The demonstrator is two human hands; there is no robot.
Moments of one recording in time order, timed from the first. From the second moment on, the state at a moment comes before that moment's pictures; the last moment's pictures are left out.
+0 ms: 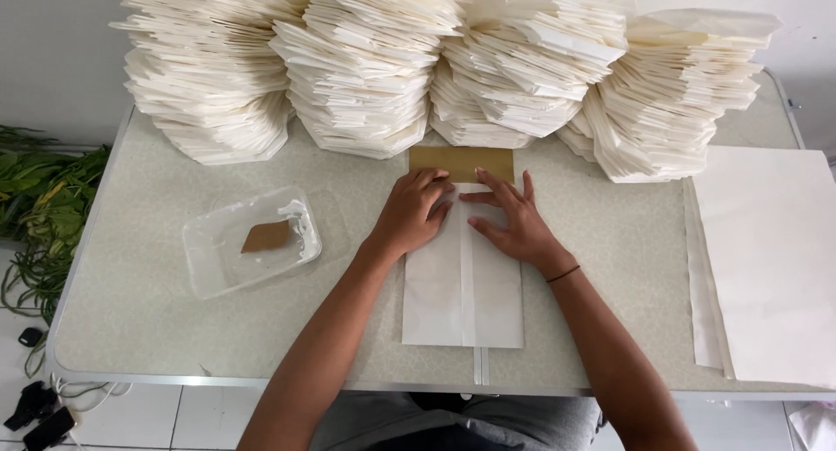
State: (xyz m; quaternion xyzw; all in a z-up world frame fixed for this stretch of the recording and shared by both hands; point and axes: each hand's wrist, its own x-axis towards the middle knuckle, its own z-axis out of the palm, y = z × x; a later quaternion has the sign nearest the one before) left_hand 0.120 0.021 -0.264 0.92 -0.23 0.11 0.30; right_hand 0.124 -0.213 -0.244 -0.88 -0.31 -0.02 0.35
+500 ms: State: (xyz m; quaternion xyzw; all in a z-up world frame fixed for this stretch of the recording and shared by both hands) left_hand 0.122 0.020 -0.269 0.92 -0.22 0.13 0.29; right_hand 0.103 -0.204 -0.221 -0.92 -0.31 0.08 0.23
